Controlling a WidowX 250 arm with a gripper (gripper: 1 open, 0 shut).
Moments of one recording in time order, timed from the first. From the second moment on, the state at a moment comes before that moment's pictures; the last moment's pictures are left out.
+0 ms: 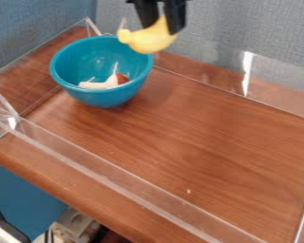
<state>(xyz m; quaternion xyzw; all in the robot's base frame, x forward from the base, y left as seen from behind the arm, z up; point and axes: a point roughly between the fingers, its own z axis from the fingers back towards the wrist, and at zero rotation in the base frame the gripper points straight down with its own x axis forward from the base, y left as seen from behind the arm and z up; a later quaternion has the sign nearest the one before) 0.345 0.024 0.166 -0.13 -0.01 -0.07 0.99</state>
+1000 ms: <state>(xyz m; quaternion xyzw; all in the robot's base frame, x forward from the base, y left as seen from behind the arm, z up) 0.313 0.057 0.134 -0.08 -0.01 0.01 1.00</state>
